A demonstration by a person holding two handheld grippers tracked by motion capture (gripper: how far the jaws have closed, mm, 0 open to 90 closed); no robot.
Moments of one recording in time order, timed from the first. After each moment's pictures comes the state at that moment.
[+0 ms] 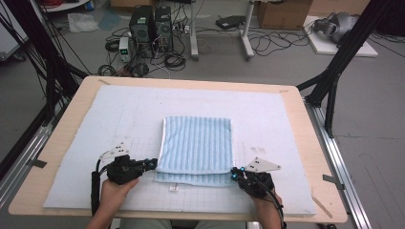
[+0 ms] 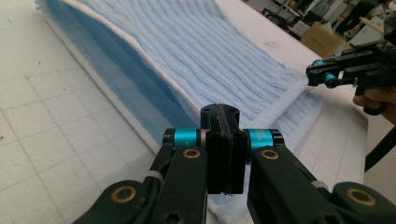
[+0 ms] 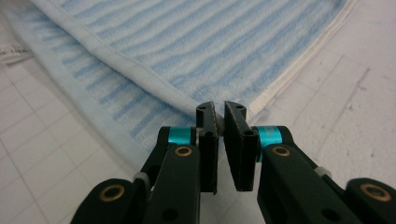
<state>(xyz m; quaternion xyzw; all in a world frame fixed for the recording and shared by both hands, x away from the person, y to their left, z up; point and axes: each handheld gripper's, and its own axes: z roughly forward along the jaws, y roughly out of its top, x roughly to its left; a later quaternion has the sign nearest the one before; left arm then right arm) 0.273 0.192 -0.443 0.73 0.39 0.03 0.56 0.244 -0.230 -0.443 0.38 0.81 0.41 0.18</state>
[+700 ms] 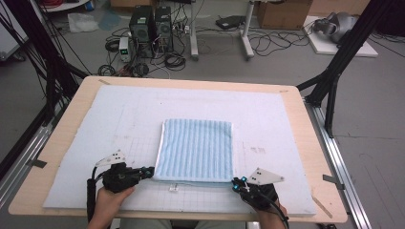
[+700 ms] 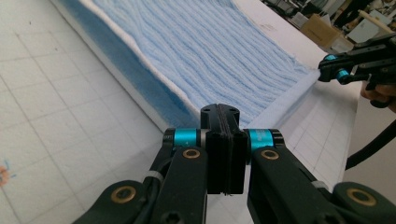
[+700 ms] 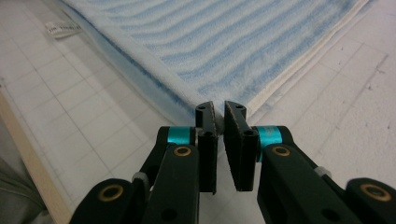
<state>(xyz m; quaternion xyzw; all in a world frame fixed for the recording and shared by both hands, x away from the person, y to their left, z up) 0.255 0.199 -0.452 0.74 0.40 0.02 0.55 0.214 -0.232 -0.441 0.36 0.82 0.40 0.17</state>
